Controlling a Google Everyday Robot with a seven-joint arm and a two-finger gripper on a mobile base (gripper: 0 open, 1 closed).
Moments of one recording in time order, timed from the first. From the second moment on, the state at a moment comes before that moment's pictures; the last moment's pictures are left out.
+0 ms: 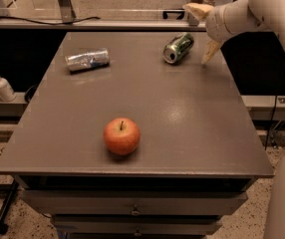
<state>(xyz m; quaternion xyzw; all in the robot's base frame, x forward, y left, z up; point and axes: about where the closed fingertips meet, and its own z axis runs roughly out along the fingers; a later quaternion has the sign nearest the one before) 0.792 -0.180 0.899 -0.80 0.38 -0.21 0.40</state>
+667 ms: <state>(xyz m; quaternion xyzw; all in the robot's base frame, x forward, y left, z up) 0.797 -0.163 0.892 -0.82 0.35 -0.21 0.39</state>
